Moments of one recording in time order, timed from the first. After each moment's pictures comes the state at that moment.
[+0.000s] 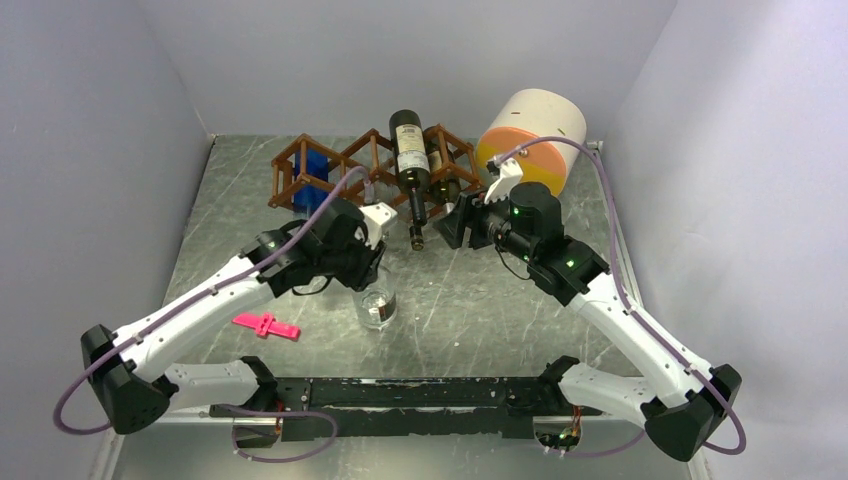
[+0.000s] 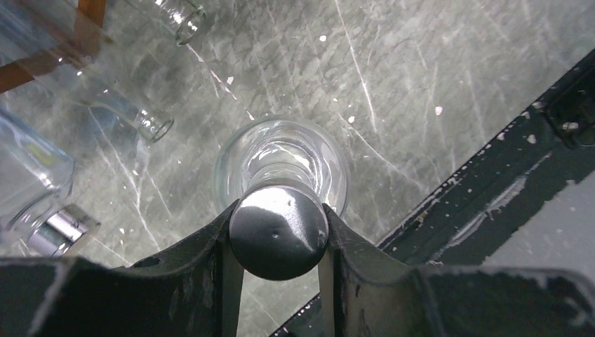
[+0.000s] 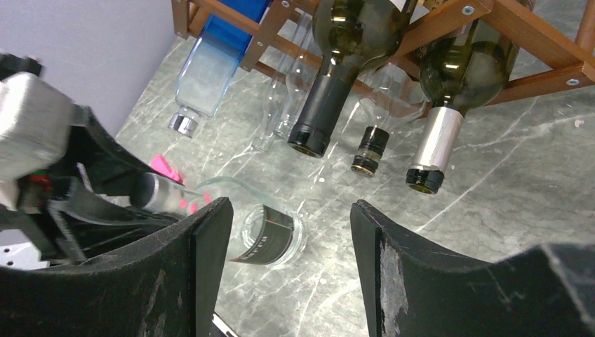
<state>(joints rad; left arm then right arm) -0.82 1.15 1.14 -0.79 0.00 -0.15 0.65 1.03 1.05 -0.34 -0.07 0.40</state>
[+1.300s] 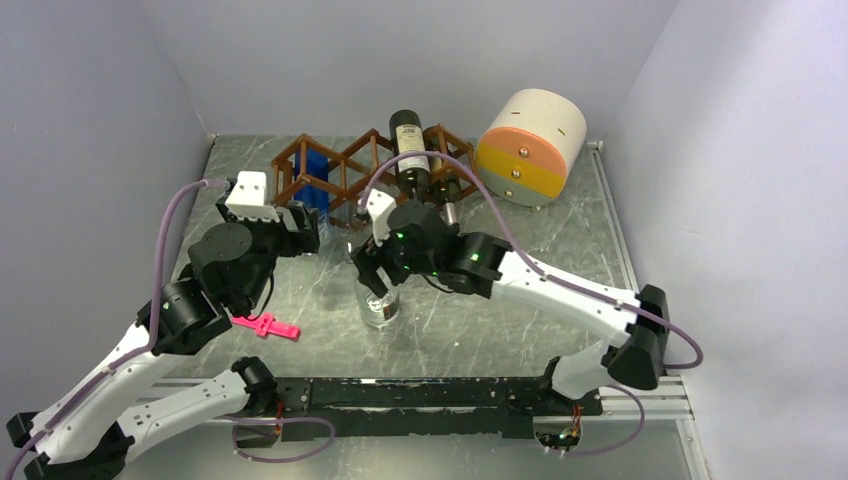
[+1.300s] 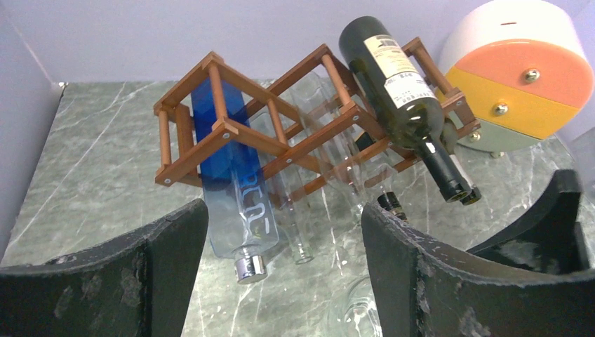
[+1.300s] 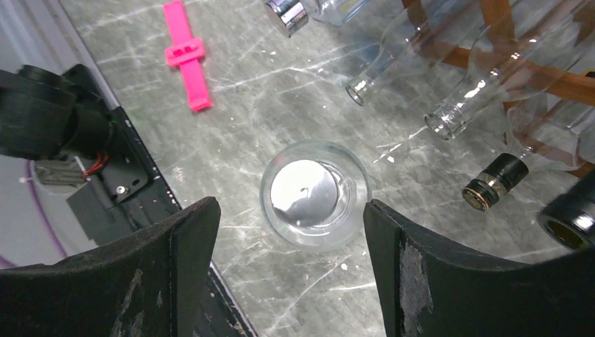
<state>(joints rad) -0.85 0.73 1.07 -0.48 -0.69 -0.23 1.09 1.41 1.34 -0.48 0.03 0.12</state>
